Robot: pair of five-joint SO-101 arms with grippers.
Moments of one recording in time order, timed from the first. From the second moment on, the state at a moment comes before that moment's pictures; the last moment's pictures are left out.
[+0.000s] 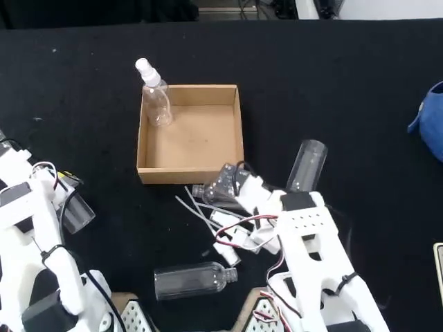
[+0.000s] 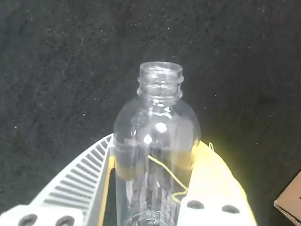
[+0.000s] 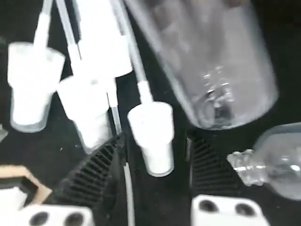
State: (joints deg) left arm -36.0 -29.3 55.1 44.2 10.0; right arm -9.0 -37.9 69.5 61.9 49.3
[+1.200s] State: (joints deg) left arm -36.0 -29.3 55.1 44.2 10.0; right arm -5.1 -37.9 40.1 94.8 61.2
